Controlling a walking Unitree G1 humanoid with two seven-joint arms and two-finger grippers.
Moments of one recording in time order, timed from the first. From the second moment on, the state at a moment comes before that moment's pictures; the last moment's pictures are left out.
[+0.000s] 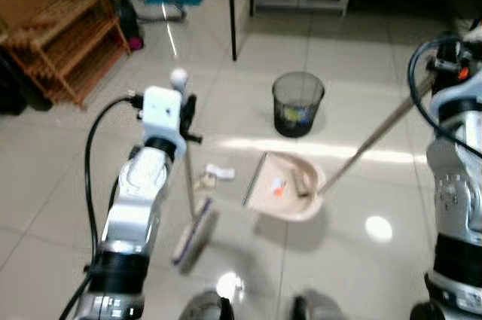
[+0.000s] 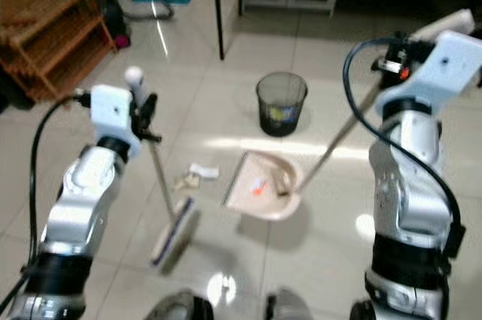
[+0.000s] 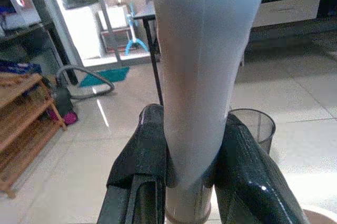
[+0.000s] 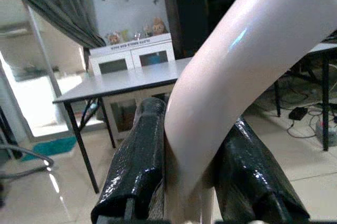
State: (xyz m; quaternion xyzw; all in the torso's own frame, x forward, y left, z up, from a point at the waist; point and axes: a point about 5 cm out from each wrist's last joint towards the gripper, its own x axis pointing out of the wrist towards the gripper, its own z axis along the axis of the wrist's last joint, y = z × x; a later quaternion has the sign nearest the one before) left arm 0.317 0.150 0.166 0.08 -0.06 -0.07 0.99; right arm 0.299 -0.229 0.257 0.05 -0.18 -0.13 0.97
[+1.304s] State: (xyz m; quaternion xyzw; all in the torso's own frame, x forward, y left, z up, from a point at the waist) left arm 0.314 0.147 0.170 0.04 -0.09 -0.07 0.99; right arm 0.309 -0.218 0.256 0.04 -0.17 -0.12 0.98
